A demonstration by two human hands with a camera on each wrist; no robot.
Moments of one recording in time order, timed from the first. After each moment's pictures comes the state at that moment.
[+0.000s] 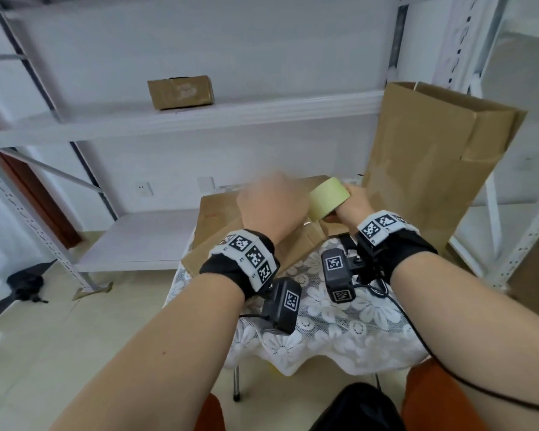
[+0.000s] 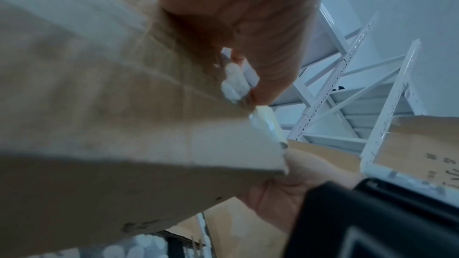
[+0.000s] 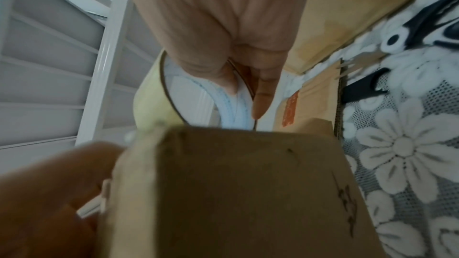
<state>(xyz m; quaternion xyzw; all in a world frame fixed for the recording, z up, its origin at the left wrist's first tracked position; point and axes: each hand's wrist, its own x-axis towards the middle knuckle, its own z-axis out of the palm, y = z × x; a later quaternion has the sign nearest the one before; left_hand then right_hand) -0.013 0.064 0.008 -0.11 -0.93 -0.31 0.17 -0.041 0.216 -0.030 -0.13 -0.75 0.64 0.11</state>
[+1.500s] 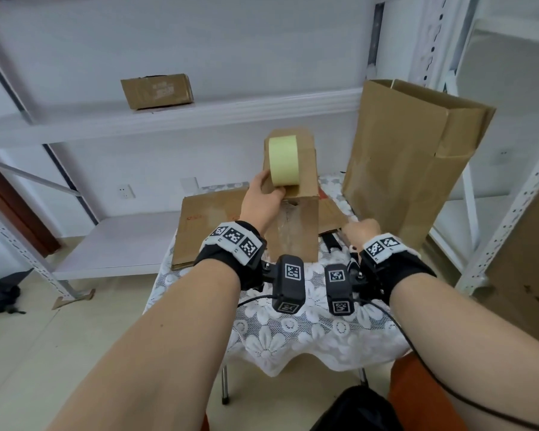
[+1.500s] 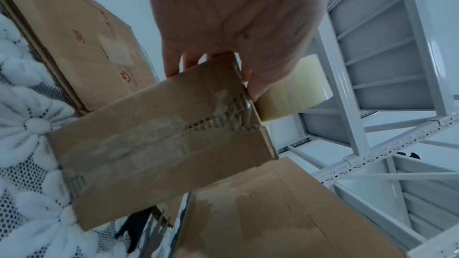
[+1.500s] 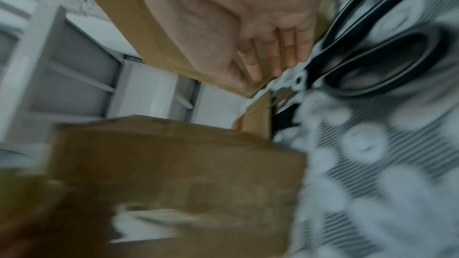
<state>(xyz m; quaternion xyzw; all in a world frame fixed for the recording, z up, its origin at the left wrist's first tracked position) -0.052 0.086 -0.014 -0.07 -0.79 -0.61 0.03 -0.018 0.270 -0.074 -0.31 -0.79 0.52 0.04</state>
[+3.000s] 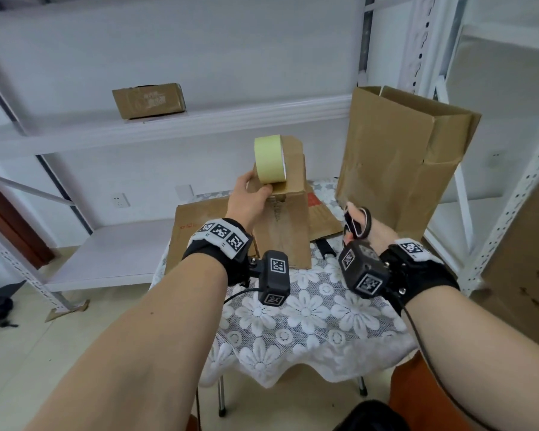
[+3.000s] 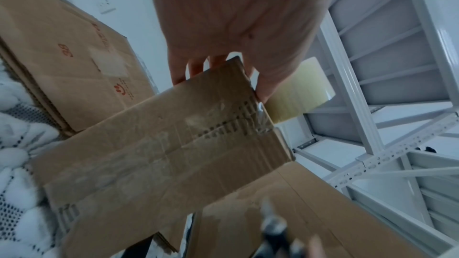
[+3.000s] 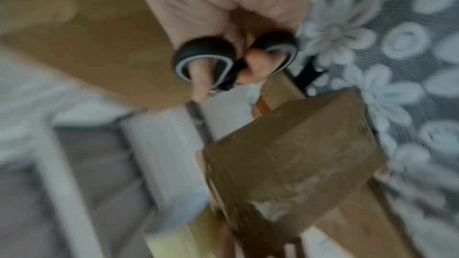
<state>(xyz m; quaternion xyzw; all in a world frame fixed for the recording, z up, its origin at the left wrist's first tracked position) -0.075 0.085 -0.006 -0.04 -0.79 -0.61 0.03 0.019 0.286 -0.044 -0.23 -0.53 0.81 -0.04</state>
